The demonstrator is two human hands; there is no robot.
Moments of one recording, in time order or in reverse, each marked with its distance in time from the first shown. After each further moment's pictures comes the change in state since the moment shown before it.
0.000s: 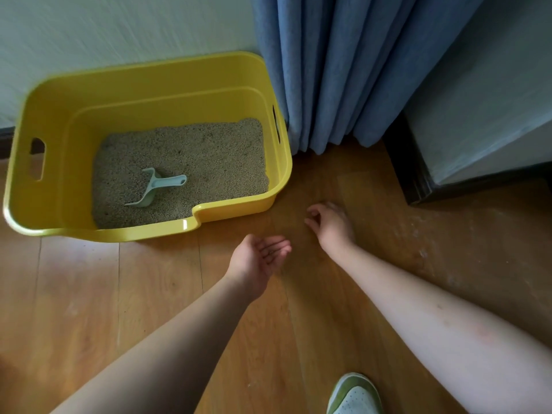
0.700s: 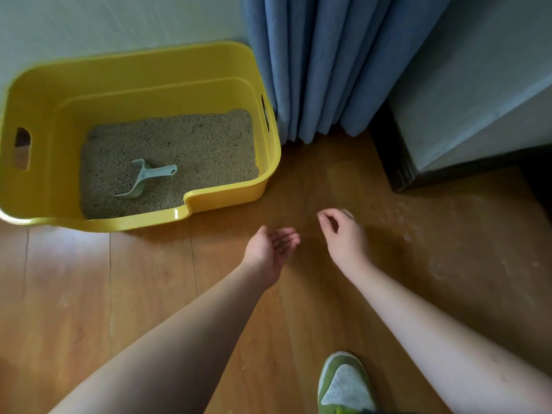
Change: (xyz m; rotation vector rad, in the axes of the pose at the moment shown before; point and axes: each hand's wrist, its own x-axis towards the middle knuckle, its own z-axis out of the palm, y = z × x) left_hand -0.002 -0.027 0.021 0.019 -0.012 -0.040; right_hand -0.078 0.012 -0.038 0.222 0.144 0.001
